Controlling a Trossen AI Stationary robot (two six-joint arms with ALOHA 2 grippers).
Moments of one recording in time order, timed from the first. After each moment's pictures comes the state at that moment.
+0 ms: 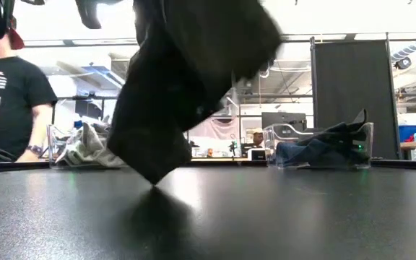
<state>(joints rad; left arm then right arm) -0.60 1.64 0.56 1.57 -0.99 0.41 0.58 1.67 1.15 0.04 0.52 -0.02</state>
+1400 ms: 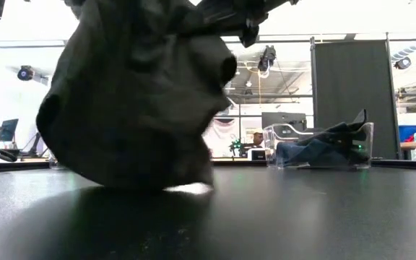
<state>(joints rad) -0.63 1.53 0.55 1.25 -1.03 0.39 0.34 1.75 1.15 0.14 0.44 0.09</state>
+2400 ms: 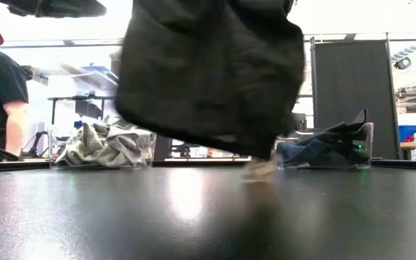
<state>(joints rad) -0.84 1.50 0.53 1.12 -1.57 0.52 0.35 1.48 1.15 -0.17 0.50 0.19</state>
